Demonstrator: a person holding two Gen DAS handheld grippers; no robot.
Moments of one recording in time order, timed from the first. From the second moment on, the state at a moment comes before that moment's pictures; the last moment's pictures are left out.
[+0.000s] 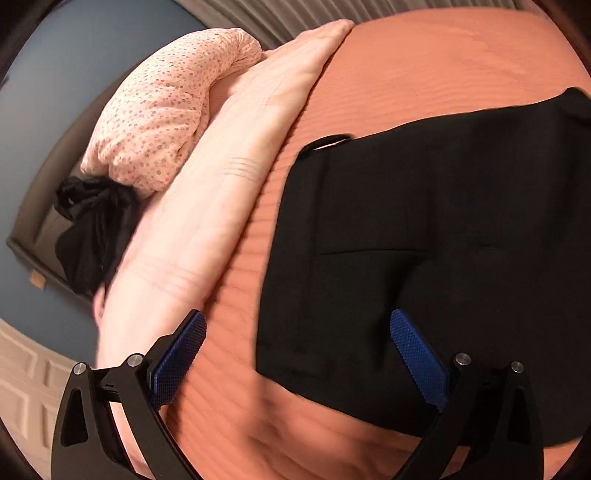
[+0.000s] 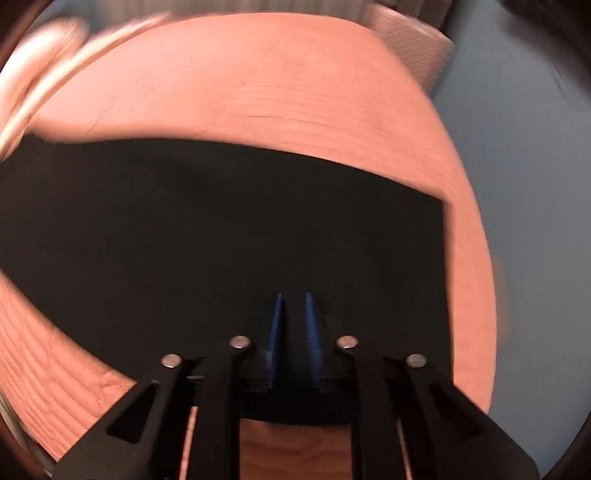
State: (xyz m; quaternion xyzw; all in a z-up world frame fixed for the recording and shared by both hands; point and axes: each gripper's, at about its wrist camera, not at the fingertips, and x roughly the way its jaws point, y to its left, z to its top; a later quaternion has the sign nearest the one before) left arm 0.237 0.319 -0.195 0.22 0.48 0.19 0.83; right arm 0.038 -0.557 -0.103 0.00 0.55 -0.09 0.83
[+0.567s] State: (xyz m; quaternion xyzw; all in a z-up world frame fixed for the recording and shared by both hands) left arm 0.277 0.305 -0.188 0.20 0.48 0.21 0.83; right arm 0.108 -0.321 -0.108 -0.10 0.53 0.09 0.84
